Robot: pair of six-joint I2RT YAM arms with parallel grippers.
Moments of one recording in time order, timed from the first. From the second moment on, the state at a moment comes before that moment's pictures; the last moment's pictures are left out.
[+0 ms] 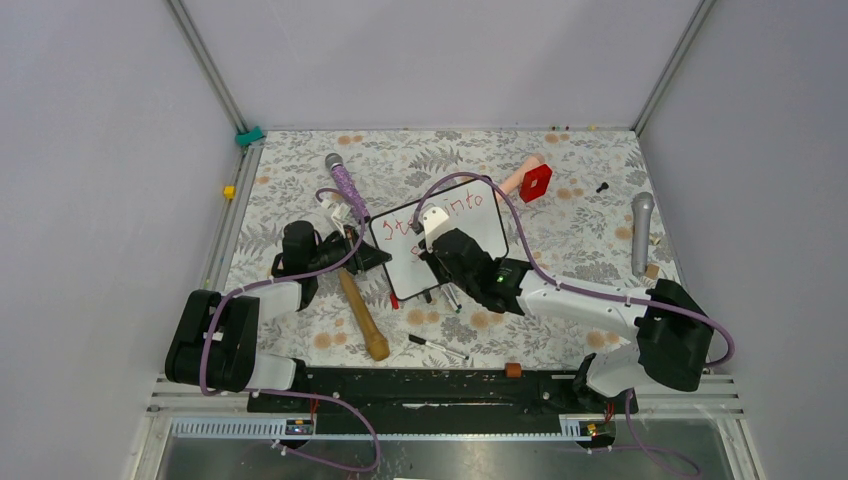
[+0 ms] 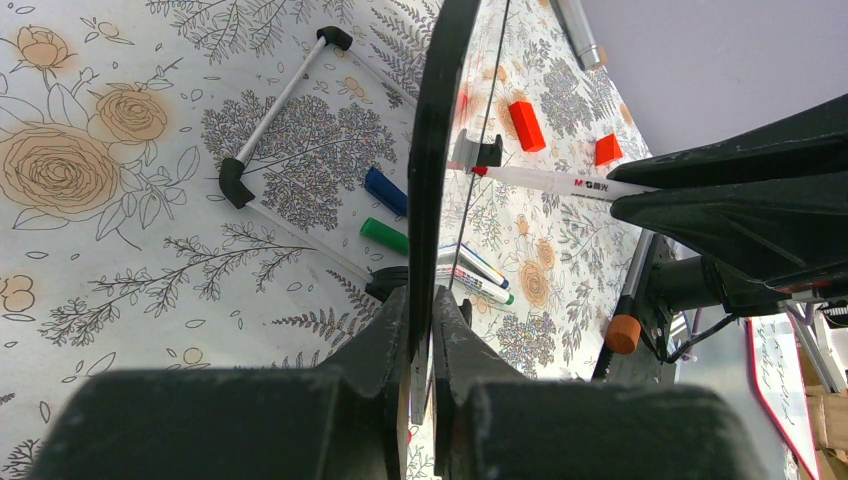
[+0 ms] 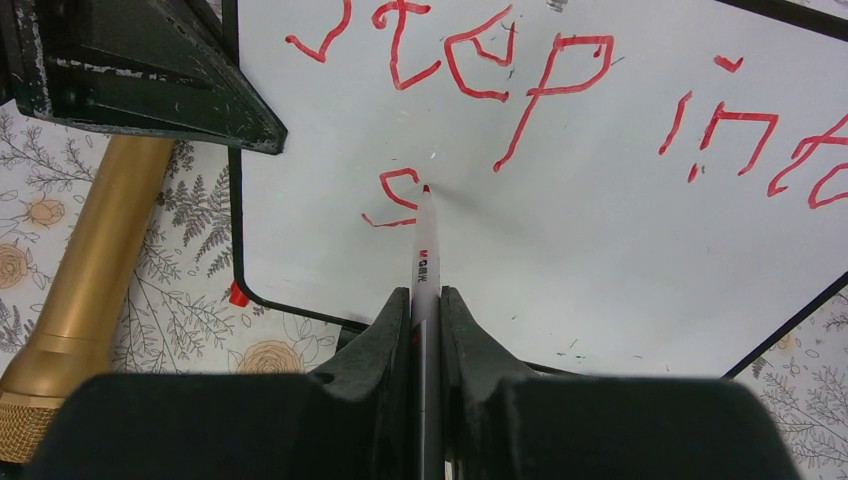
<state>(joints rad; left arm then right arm) -0.14 1.38 0.41 0.63 0.86 -0.47 1.03 1.44 0.94 -0.07 0.36 0.09</state>
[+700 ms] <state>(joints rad) -0.14 1.38 0.41 0.62 0.86 -0.47 1.02 1.44 0.95 -0.07 0.38 0.09</state>
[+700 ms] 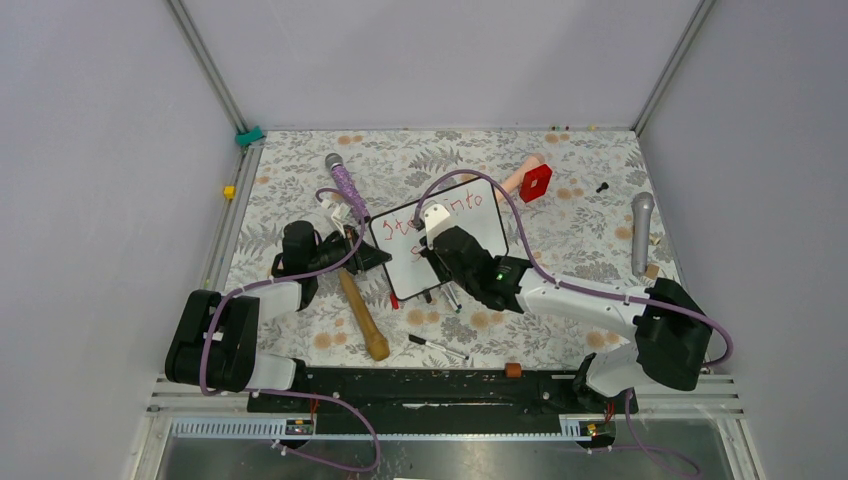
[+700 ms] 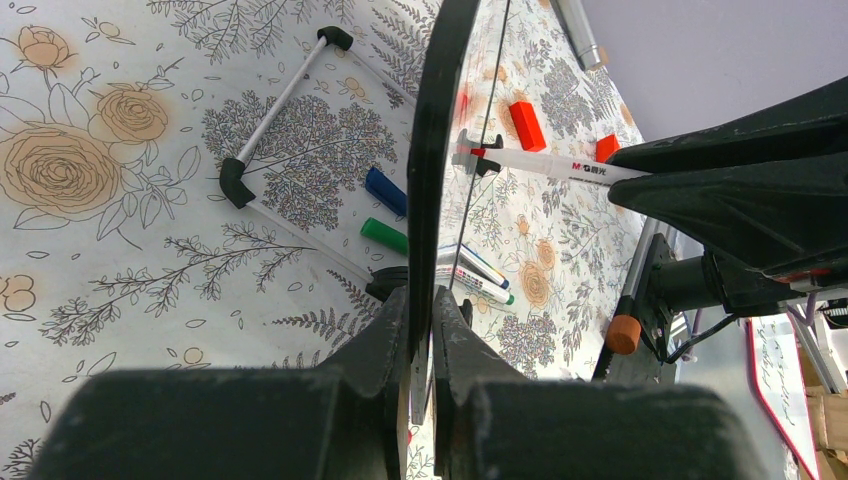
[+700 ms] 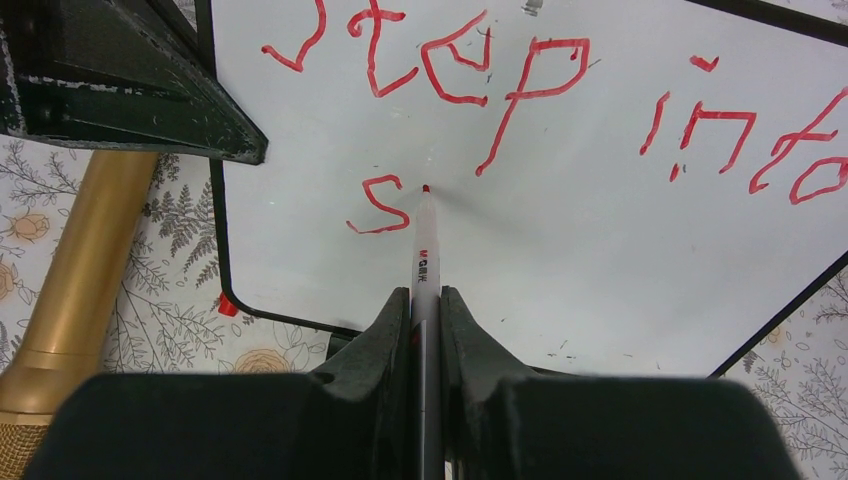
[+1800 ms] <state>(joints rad) -0.14 1.38 0.41 0.62 0.86 -0.47 1.02 1.46 0.98 -0.13 0.38 0.11</state>
